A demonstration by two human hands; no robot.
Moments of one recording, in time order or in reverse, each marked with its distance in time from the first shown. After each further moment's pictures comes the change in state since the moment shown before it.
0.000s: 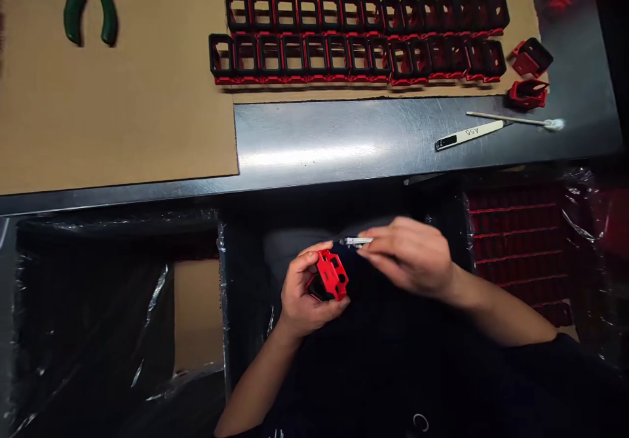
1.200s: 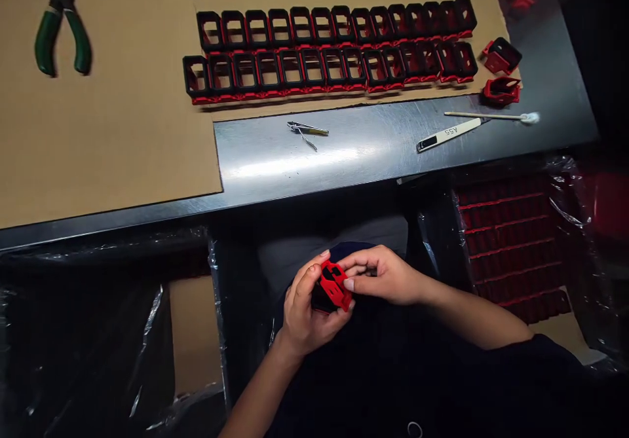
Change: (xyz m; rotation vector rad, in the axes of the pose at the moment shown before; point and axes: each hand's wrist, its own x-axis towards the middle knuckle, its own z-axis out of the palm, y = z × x) left_hand -0.002 0.000 0.004 0.340 -0.083 0.177; right_hand -0.025 -0.009 0.033 1.157 -0.322 0.983
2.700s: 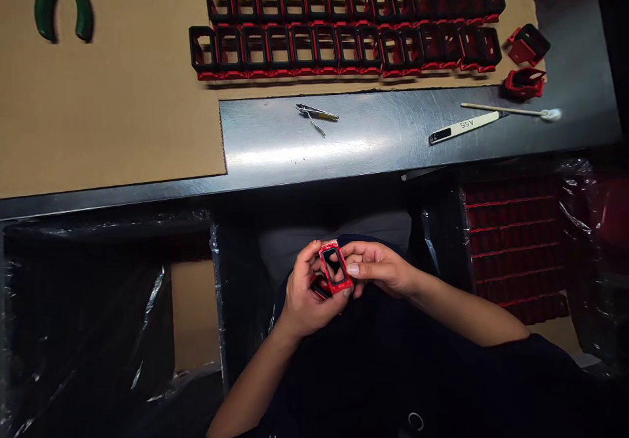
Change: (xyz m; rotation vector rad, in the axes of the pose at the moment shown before) left_hand 0.000 0.009 0.003 -0.286 -0.066 -0.385; right_hand 0.005 0.022 -0.002 0.450 -0.061 0.125
